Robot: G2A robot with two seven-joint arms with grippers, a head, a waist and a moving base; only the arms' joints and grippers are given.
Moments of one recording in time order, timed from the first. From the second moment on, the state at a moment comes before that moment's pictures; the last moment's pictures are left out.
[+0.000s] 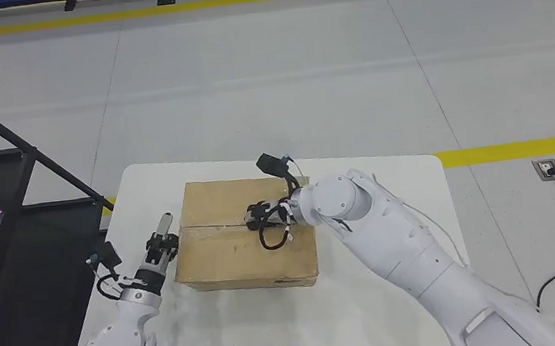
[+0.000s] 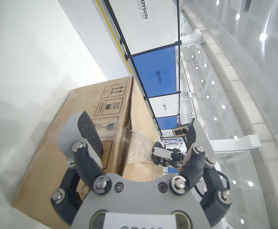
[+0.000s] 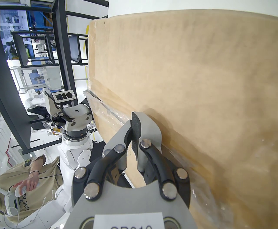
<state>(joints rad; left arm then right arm) 1.28 -1.24 -1.56 -1.54 -0.04 -0.19 -0.21 -0.30 -1.53 0.70 -0.86 -0.03 0.10 0.86</state>
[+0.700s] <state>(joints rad) 1.36 -1.24 -1.61 -1.60 -0.10 -0.22 -0.21 -0.26 -1.63 0.63 -0.77 0.04 0.07 0.82</state>
